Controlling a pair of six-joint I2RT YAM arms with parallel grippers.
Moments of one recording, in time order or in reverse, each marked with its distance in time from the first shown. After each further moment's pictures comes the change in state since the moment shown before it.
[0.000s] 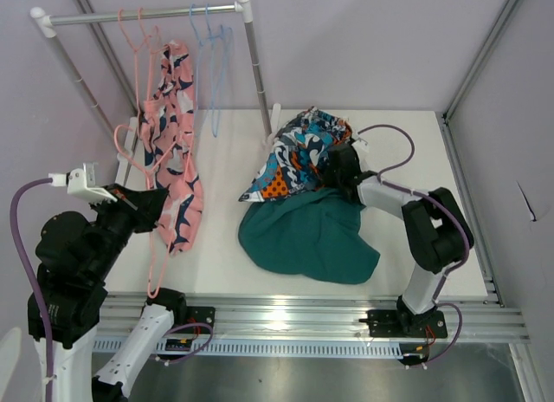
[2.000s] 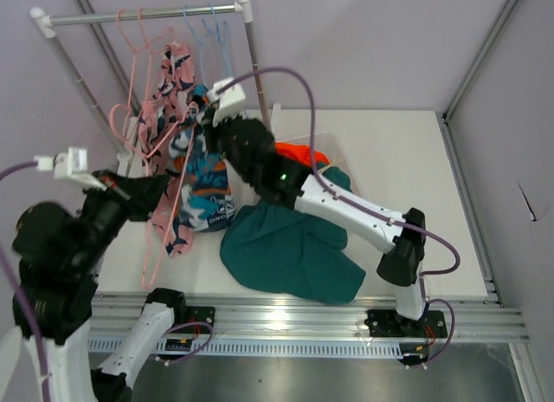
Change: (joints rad) left arm 0.069 0.139 0.175 0.005 0.169 -0.011; right arm 0.629 0.185 0.961 -0.003 0.133 -0.748
